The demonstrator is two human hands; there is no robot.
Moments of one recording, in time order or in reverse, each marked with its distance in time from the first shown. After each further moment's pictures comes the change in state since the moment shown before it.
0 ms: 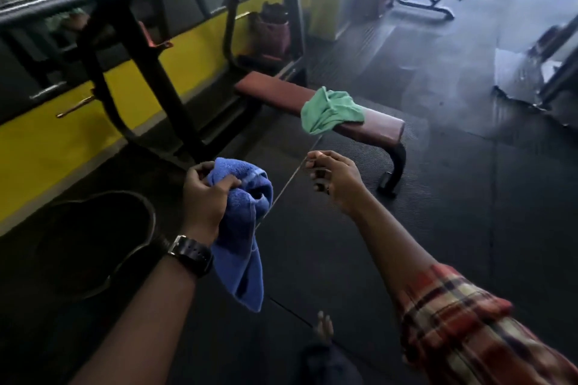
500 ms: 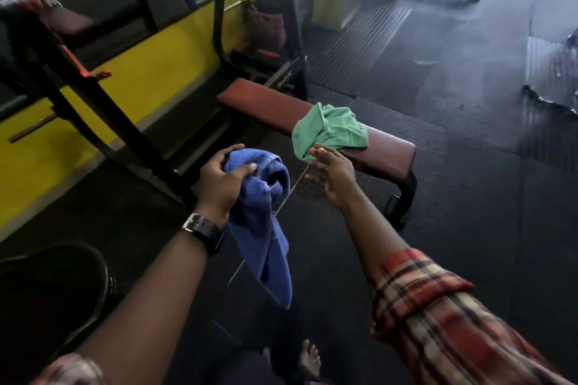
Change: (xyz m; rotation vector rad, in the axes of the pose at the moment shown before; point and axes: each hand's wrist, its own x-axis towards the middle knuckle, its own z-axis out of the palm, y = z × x) left_hand 0.223 0.013 0.237 0.099 -0.148 -0.017; right_hand 0.311 -0.055 -0.082 0.179 0.106 0.091
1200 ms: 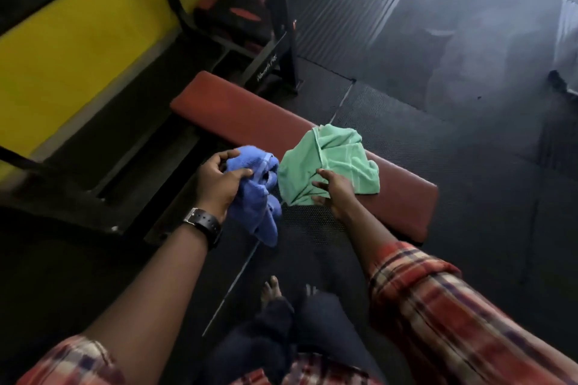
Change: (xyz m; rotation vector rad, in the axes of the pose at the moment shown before) left_hand 0.402 -0.051 0.170 0.128 -0.022 -0.266; right_hand 0.413 -0.022 -0.016 -0.189 0.269 0.334
